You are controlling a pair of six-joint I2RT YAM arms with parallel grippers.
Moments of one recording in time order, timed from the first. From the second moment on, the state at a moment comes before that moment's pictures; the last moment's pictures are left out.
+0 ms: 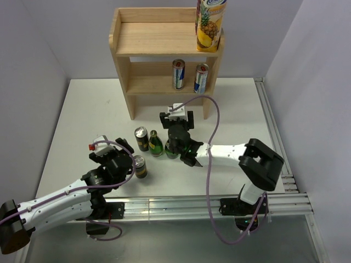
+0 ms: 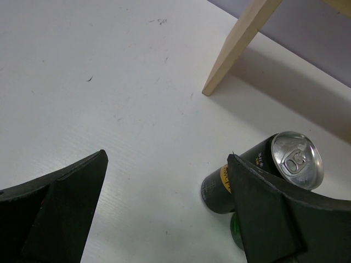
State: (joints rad) left arm -0.96 0.71 0.36 -0.19 -1.23 -0.89; right arm 0.99 1.65 0.90 0.71 1.05 -0.08
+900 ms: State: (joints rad) left arm -0.96 0.75 0.37 -0.21 -1.23 -0.91; right arm 1.26 1.18 0.68 0.26 1.04 0.38
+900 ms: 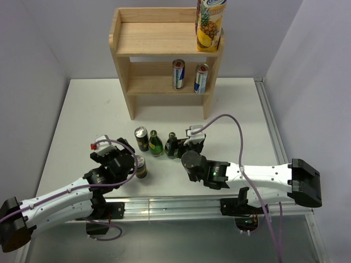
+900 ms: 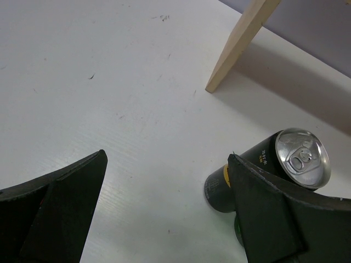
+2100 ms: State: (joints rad) left arm -0.96 0.74 0.36 -0.12 -1.22 -0.84; right arm 1.04 1.71 0.55 0.70 0.69 0.60
